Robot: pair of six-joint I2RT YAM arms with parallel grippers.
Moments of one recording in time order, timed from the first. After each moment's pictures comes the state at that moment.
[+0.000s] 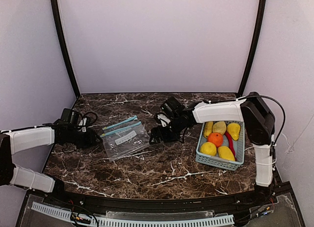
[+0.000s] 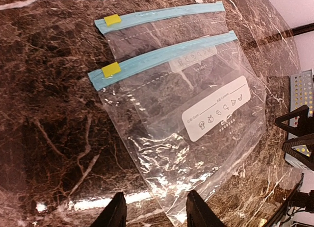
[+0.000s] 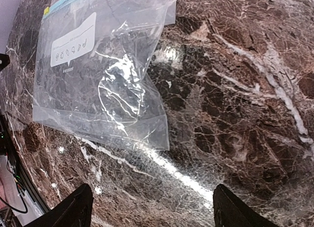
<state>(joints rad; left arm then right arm) -0.21 1.21 0.58 -0.31 0.31 -0.47 0.85 2.08 1.51 -0.49 -0.31 0.46</state>
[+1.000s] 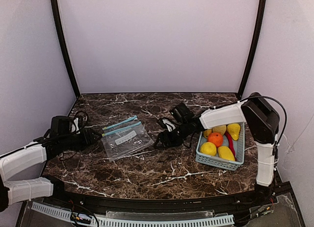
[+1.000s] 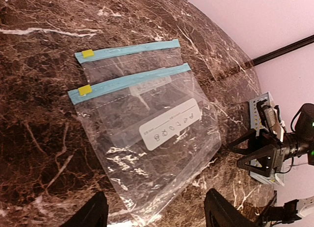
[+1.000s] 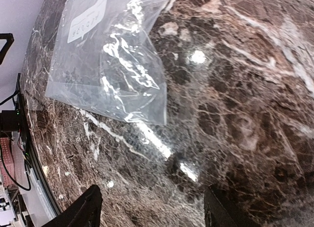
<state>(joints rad) -0.24 0.93 0.39 -0.10 0.35 -0.65 0.79 2.02 1.28 -0.24 -0.50 0.39</state>
